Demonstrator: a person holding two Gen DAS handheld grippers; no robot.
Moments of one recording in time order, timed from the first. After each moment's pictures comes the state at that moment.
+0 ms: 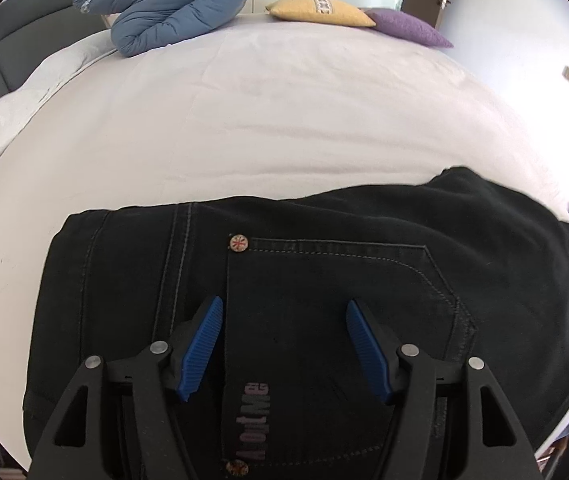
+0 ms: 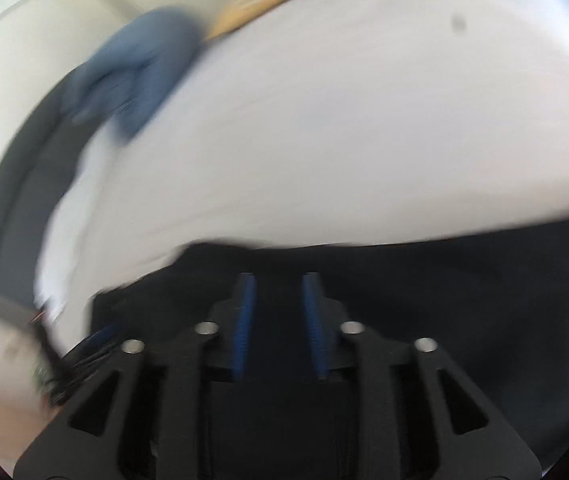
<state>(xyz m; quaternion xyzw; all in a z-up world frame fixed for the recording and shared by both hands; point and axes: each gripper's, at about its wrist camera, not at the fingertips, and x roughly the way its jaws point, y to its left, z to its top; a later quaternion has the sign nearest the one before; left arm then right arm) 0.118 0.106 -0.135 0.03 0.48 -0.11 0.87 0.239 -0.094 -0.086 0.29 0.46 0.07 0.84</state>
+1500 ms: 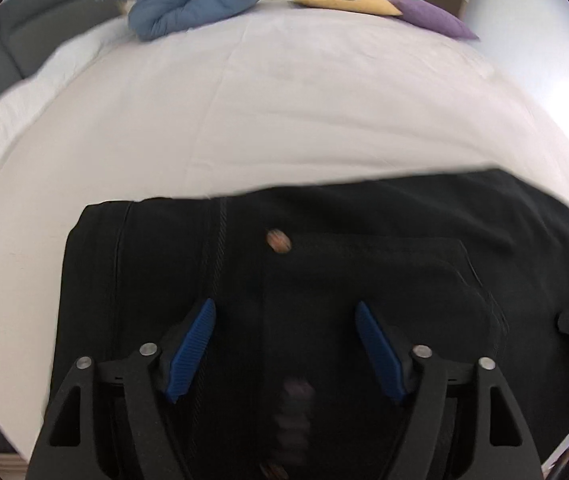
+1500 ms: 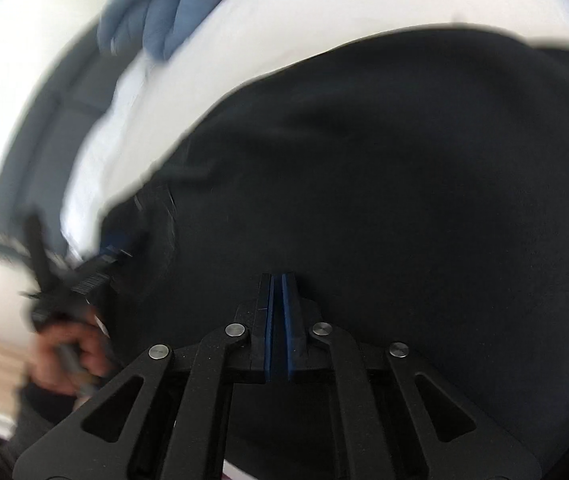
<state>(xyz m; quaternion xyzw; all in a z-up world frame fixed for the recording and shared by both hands) 0.161 0.117 -0.143 0.02 0.51 -0.07 0.86 0.211 -0.128 -0.170 0.32 0.50 0.13 0.79</state>
